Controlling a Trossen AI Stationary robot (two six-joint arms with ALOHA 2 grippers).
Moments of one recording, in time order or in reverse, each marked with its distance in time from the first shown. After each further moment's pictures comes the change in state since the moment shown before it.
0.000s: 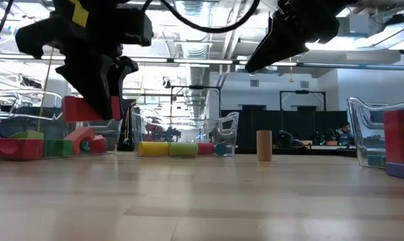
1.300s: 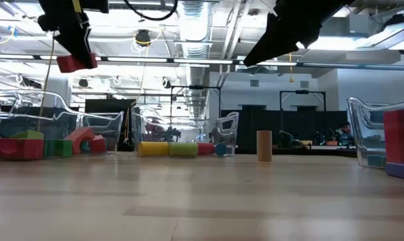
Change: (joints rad) left arm 0.131 -0.488 -0.005 -0.541 -0.412 -0.214; right arm -0.003 -0.001 0.000 -0.003 0.165 0.035
